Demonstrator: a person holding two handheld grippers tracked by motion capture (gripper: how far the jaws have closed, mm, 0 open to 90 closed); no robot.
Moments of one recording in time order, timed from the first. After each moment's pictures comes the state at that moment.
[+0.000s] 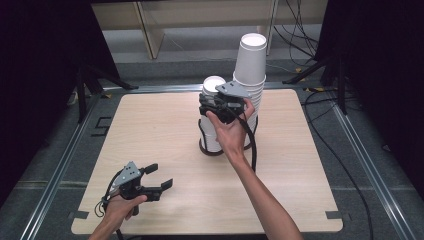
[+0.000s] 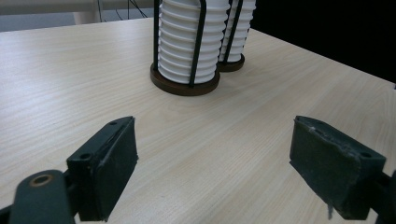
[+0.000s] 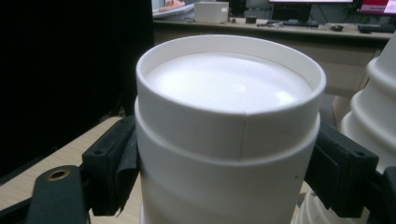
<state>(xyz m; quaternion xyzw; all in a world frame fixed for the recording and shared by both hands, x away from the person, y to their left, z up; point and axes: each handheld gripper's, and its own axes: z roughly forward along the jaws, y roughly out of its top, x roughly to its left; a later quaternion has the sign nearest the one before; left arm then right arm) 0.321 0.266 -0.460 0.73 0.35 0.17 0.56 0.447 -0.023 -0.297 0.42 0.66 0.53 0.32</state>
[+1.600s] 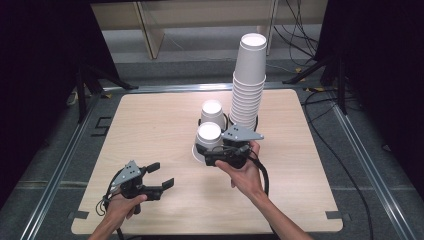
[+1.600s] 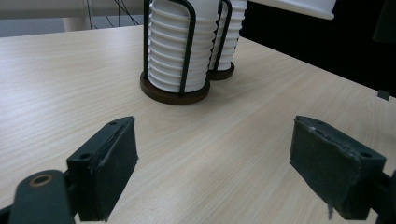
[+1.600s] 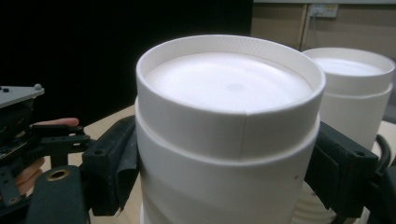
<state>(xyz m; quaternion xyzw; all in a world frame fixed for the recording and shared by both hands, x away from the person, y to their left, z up) 0.324 0.264 -0.458 0.73 0.34 0.16 0.57 0.374 -0.047 -0.365 0.30 0.74 0.58 0.17</state>
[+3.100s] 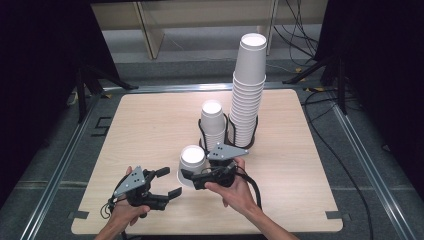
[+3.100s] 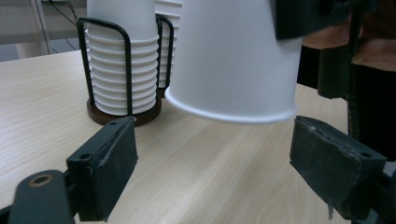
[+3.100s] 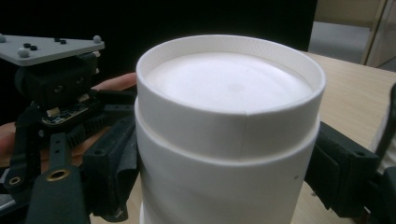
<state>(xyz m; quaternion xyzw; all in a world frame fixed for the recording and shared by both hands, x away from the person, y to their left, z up) 0.306 0.243 -0.452 0.73 0.27 0.13 0.62 0.344 -0.017 -0.393 0.25 0.77 0.58 0.08</state>
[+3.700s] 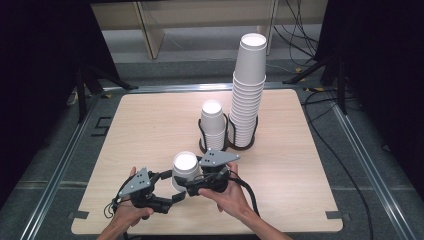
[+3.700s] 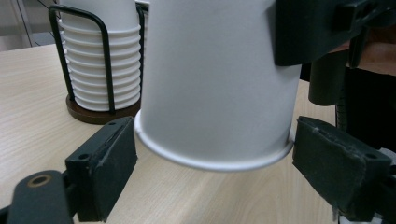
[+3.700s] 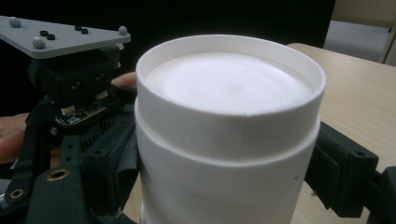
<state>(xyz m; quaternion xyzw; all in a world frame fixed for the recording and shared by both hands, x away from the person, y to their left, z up) 0.304 0.233 -0.454 0.75 0.26 0.11 0.60 0.336 -0.002 -0.400 0.22 0.78 0.58 0.07</state>
